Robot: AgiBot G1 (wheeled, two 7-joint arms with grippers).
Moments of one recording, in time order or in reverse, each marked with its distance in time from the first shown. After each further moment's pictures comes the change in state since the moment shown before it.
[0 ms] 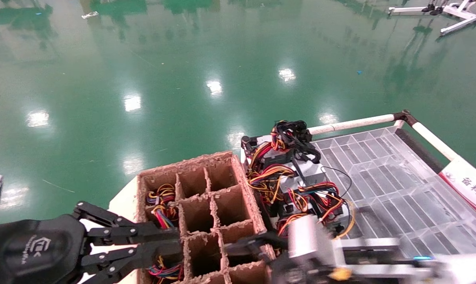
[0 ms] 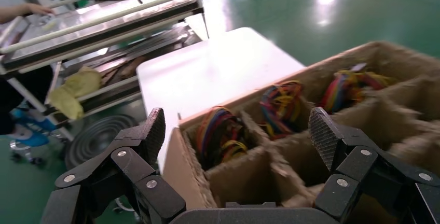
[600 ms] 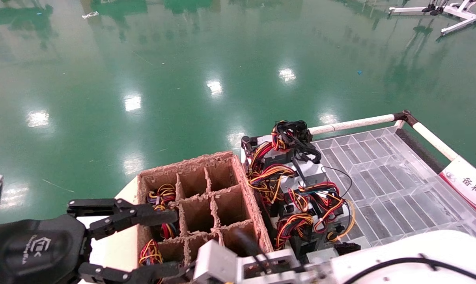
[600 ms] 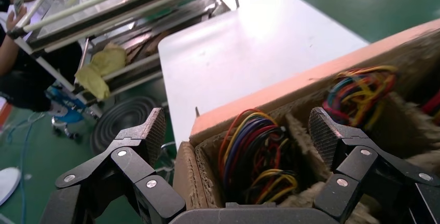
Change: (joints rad) left arm 0.000 0.000 0.000 0.000 0.000 0.000 0.000; right arm 0.076 -0.256 -0.160 -0.118 -0.192 0.056 0.063
